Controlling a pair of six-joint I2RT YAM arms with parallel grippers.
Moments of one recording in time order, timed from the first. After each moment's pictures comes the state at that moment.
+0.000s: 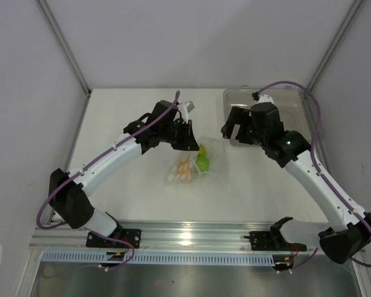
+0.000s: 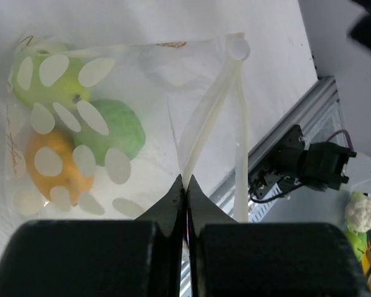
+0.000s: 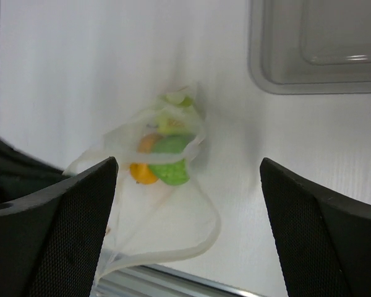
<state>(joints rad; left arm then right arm) -0.67 1.49 1.35 -0.57 0.35 -0.50 0.57 1.21 1.31 -0.67 0.16 0.58</state>
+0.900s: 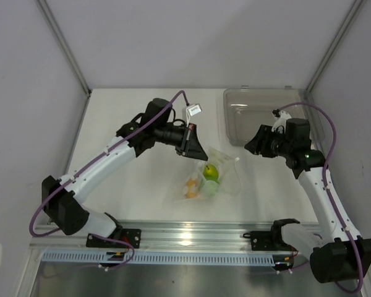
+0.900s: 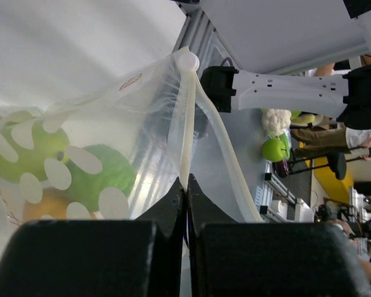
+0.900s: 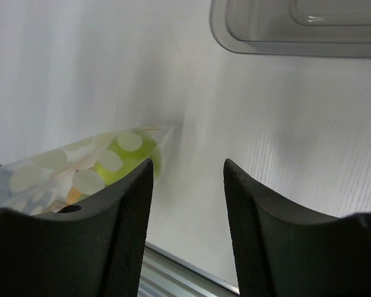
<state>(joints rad) -0.67 1.41 1.34 -0.49 0.84 -0.46 0.12 1.03 0.98 -0.57 -0.36 0.34</state>
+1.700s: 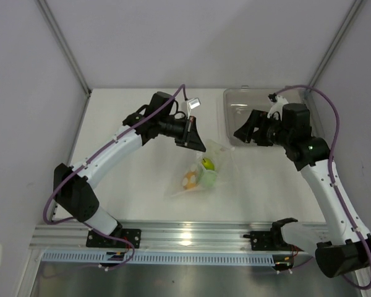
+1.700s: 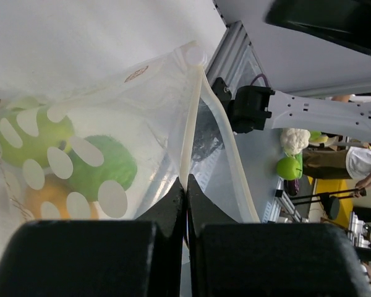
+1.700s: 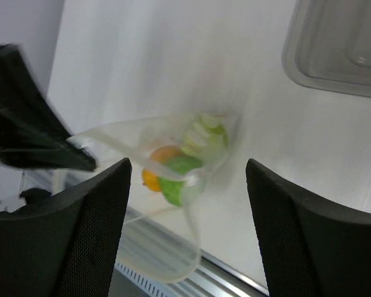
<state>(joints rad) -0.60 1.56 1.44 -0.57 0.82 -0.43 0.22 1.08 1.18 -0.65 -0.37 0.42</state>
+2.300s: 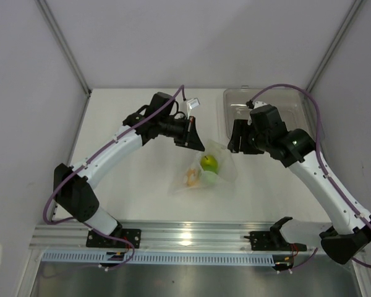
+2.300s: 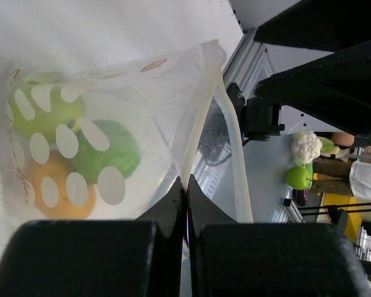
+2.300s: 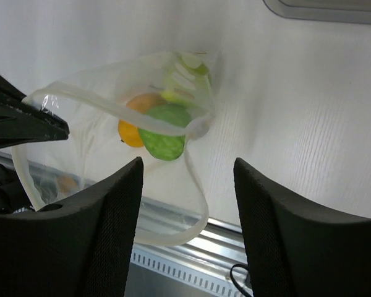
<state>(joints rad) -0.60 1.56 1.44 -0.59 0.74 -0.43 0.58 1.20 1.41 -0.97 0.07 0.49</state>
